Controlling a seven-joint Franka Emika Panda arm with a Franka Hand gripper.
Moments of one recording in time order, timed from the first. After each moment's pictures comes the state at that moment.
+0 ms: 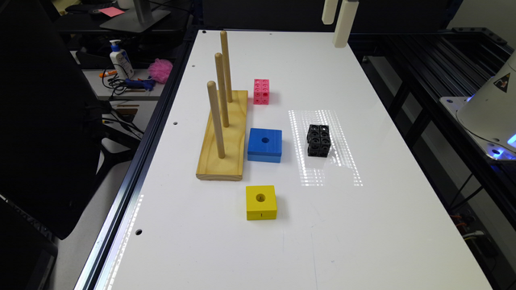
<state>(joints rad) 0.02 -0.31 0.03 -2.50 0.01 2.21 0.81</state>
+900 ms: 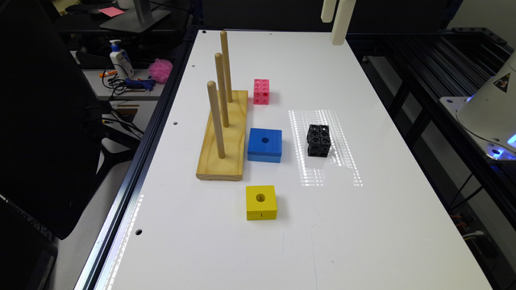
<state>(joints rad) 0.00 -0.31 0.03 -2.50 0.01 2.21 0.81</state>
